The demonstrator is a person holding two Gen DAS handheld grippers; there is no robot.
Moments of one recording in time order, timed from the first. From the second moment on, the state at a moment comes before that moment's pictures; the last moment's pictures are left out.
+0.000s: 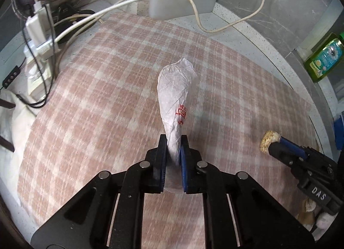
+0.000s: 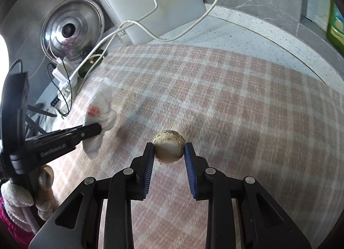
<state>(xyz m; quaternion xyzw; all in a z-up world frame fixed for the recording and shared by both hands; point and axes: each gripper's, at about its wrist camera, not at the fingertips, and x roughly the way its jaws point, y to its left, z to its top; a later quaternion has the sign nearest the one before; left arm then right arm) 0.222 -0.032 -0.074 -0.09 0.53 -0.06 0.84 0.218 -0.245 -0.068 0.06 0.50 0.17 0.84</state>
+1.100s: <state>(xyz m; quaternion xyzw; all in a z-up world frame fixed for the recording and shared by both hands) 0.016 0.026 -0.076 -0.06 0.53 -0.08 0.84 0.033 -0.203 -0.051 0.12 0.51 0.19 0.83</state>
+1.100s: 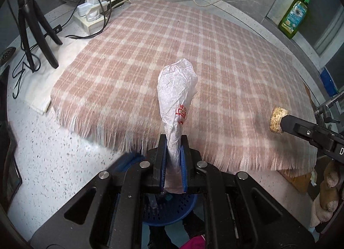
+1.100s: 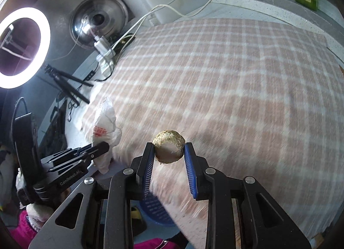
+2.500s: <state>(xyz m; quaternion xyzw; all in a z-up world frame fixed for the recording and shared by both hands) -0.050 0.064 -0.234 -0.06 0.66 -0.04 0.75 -0.040 -0.098 -0.169 0.00 0.61 0.21 0.76</state>
